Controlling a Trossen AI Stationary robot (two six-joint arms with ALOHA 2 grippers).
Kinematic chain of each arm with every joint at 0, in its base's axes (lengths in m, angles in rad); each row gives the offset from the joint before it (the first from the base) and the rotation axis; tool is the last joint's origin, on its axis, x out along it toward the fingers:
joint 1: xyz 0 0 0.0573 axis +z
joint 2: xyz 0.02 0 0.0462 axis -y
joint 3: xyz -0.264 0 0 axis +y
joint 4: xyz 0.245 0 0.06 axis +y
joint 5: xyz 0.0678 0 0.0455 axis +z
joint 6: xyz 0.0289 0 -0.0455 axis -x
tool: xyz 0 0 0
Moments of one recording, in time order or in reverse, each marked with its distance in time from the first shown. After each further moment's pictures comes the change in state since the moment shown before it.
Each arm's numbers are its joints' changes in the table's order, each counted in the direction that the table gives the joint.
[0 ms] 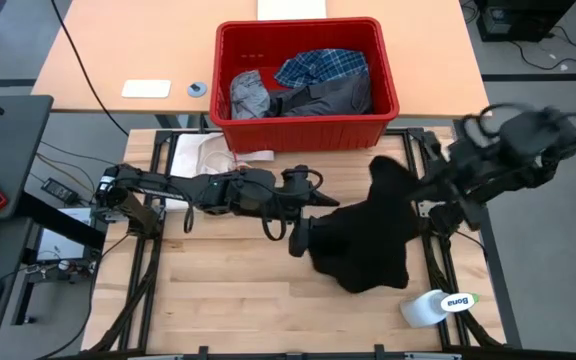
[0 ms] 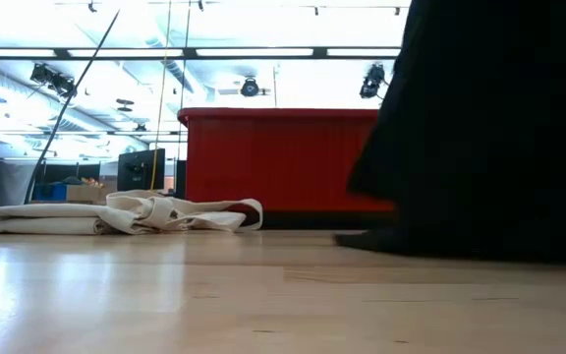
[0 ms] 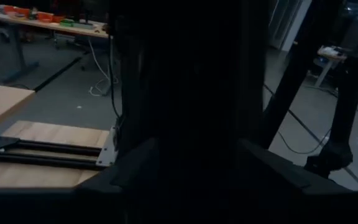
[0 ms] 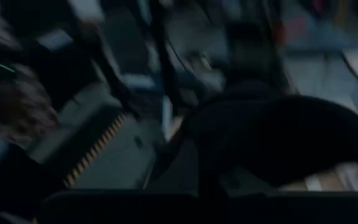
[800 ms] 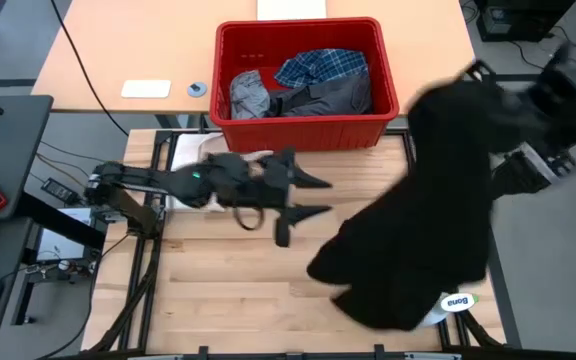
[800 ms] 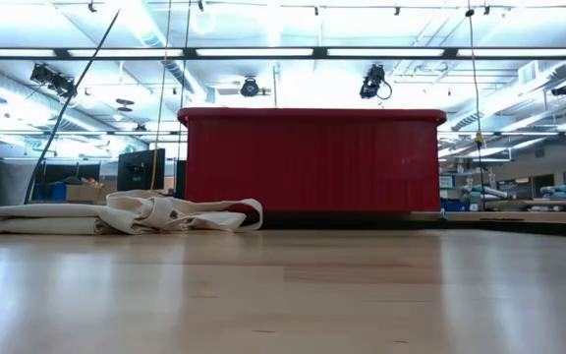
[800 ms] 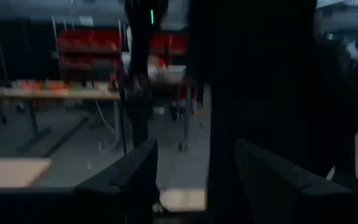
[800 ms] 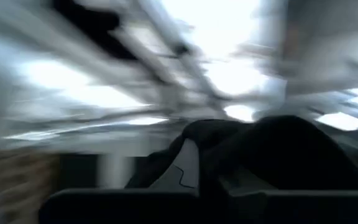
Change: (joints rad) left arm 0.008 0.108 0.003 -0.126 0.007 -0.169; right arm -0.154 -0.046 -0.024 -0.906 0.114 0.052
